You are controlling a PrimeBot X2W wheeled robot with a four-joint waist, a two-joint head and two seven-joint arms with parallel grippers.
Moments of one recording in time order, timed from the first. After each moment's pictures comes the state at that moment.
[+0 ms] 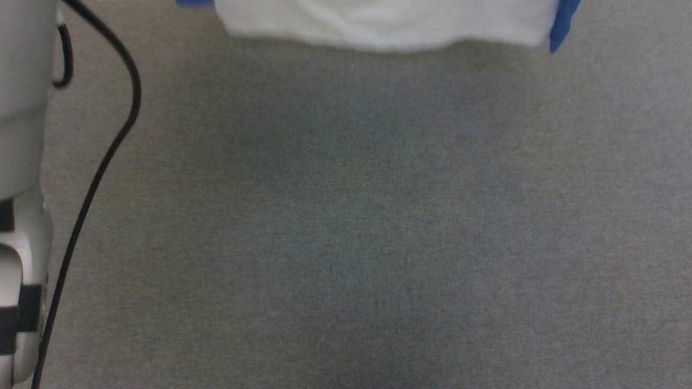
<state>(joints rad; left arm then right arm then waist) -1.45 0.35 -0.39 0.20 -0.35 0.22 0.34 -1.60 -0.61 0.66 0.31 0.20 0.13 0.30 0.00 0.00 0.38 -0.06</state>
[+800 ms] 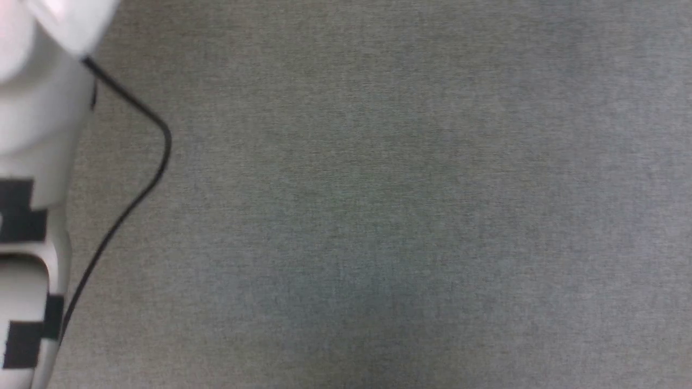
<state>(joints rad) -1.41 0.34 -0.46 0.35 -0.27 0.15 -0.18 -1.56 -0.69 0.72 0.49 0.11 0.13 -0.04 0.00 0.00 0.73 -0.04</state>
